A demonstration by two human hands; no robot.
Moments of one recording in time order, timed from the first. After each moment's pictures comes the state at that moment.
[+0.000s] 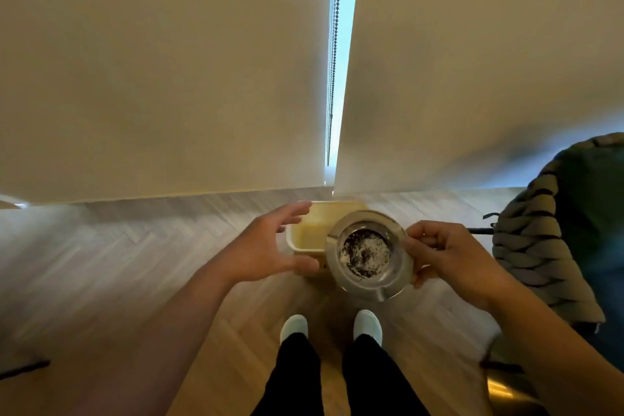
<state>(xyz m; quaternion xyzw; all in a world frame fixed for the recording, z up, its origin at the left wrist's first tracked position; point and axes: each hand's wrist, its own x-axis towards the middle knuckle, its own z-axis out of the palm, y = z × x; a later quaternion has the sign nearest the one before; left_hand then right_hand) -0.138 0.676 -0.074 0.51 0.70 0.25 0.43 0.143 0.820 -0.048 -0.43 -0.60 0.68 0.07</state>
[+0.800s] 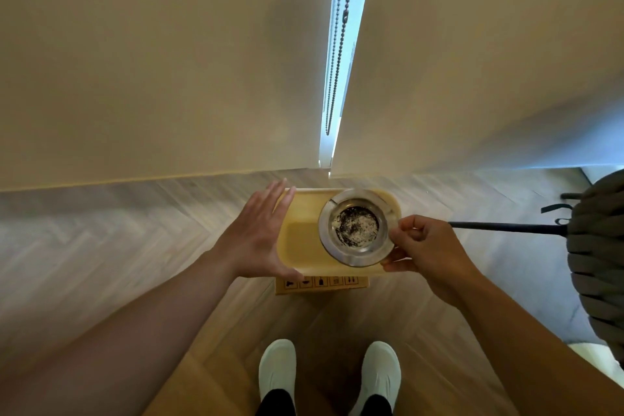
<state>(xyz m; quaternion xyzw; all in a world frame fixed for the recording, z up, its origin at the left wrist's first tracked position) -0.201 0.755 -0.401 0.67 0.71 0.02 0.23 0.068 0.879 -0.350 -0.57 -0.49 0.65 0.10</state>
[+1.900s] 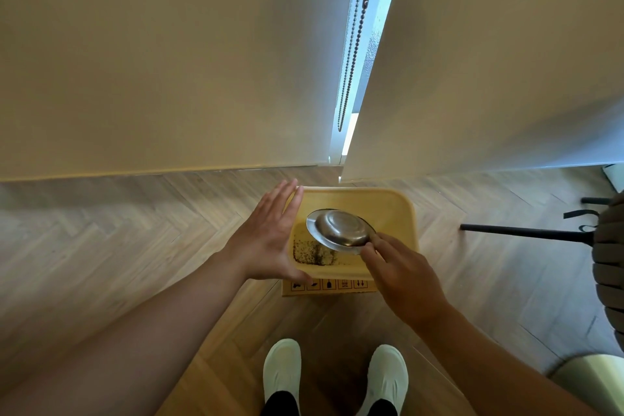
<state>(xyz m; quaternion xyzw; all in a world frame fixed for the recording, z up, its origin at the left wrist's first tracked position) -0.198 0.758 -0.414 0.64 0.72 0.03 0.26 0.051 0.842 -0.397 -0.23 -0.97 0.06 0.09</state>
